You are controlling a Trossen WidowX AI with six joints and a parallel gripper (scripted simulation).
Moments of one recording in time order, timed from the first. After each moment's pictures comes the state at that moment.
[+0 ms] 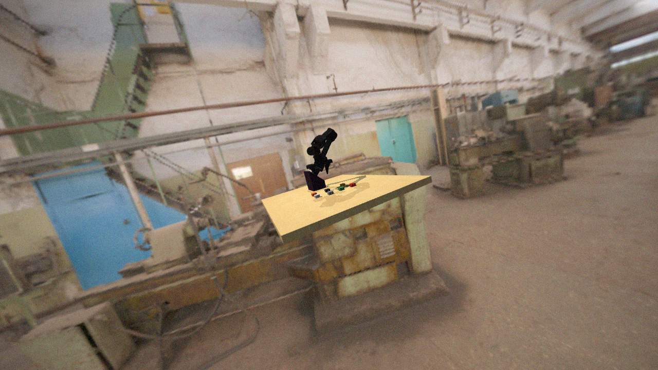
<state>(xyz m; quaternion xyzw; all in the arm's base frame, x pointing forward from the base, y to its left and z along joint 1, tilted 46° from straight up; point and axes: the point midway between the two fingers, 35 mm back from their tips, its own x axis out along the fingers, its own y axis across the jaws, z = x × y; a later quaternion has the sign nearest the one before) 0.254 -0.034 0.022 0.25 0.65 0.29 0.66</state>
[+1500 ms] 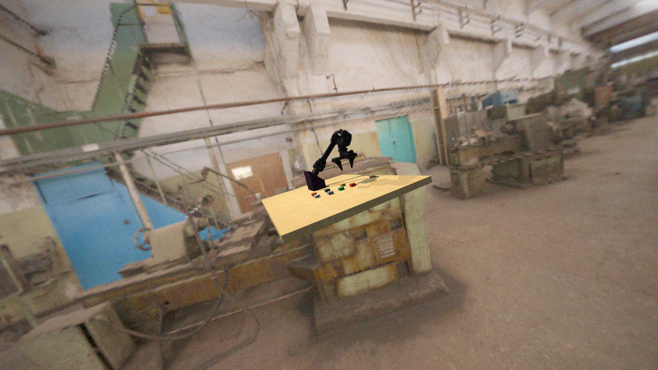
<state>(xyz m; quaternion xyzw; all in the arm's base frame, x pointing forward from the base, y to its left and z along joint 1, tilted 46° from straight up) 0.320 0.087 0.146 0.25 0.64 0.30 0.66</state>
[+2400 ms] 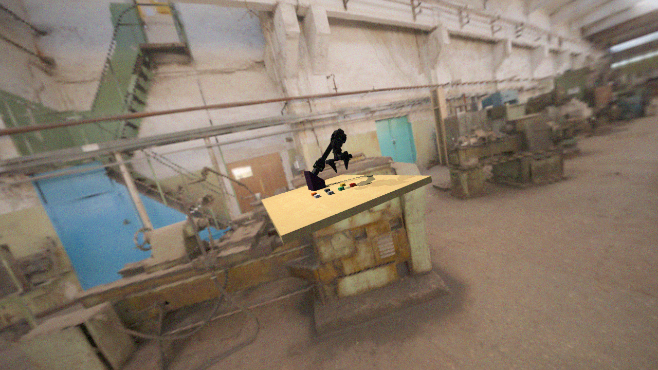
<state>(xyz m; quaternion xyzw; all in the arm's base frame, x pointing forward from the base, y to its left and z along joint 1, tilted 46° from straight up) 0.350 0.046 0.105 0.25 0.64 0.29 0.66</state>
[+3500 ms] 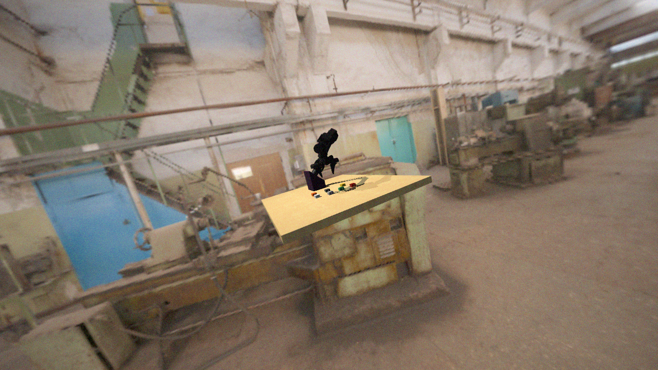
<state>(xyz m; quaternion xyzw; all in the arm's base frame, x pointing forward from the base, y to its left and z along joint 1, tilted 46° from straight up) 0.363 -0.033 0.025 0.26 0.64 0.29 0.66</state>
